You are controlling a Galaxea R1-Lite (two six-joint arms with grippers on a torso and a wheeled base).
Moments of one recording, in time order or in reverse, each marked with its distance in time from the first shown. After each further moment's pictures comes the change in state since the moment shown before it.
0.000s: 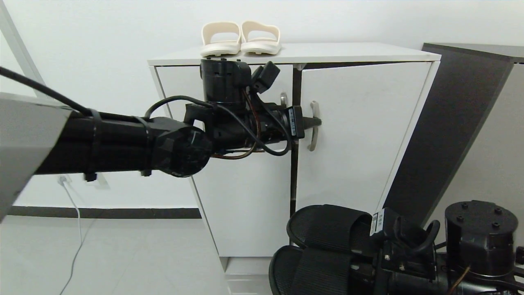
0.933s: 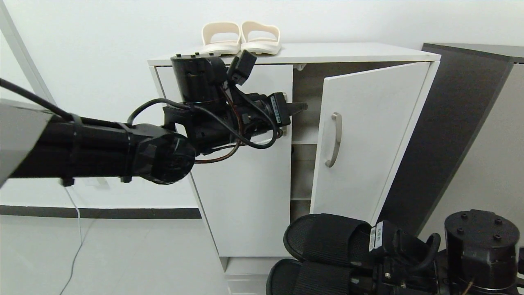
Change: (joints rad) left arm 0.039 -0.027 0.088 -0.214 0.006 -0.091; right arm 0.041 -0.006 0.027 0.002 -0.007 -0.008
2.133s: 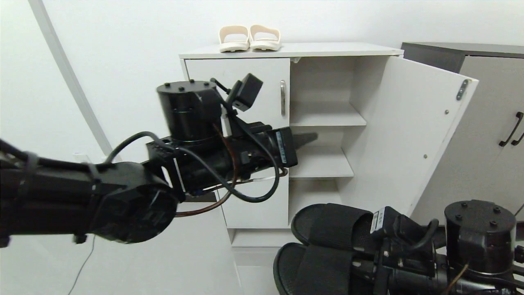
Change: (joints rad) left arm -0.081 -0.150 0.339 -0.149 0.052 0.027; right arm -0.084 0.019 -0.029 -0.002 -0.011 0.005
